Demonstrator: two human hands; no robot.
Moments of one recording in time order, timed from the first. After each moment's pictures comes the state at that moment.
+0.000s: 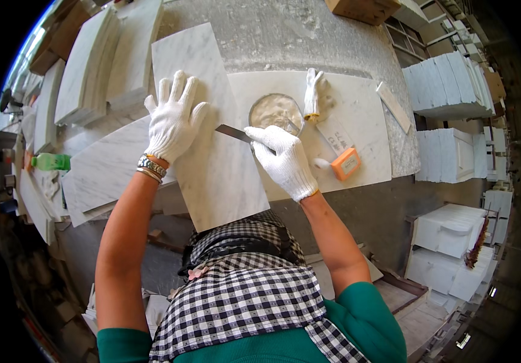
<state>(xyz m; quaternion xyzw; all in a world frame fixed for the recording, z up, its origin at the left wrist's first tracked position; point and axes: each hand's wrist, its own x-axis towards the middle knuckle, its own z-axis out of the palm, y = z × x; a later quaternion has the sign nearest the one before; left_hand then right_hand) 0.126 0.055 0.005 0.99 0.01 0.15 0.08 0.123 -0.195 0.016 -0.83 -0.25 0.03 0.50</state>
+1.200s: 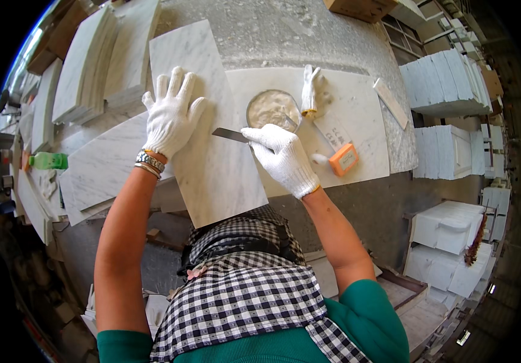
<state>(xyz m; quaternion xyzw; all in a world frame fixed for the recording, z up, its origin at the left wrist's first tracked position) 0.127 0.054 0.006 0.99 0.01 0.15 0.07 0.121 -0.198 0.019 -0.83 -0.29 0.04 0.48</state>
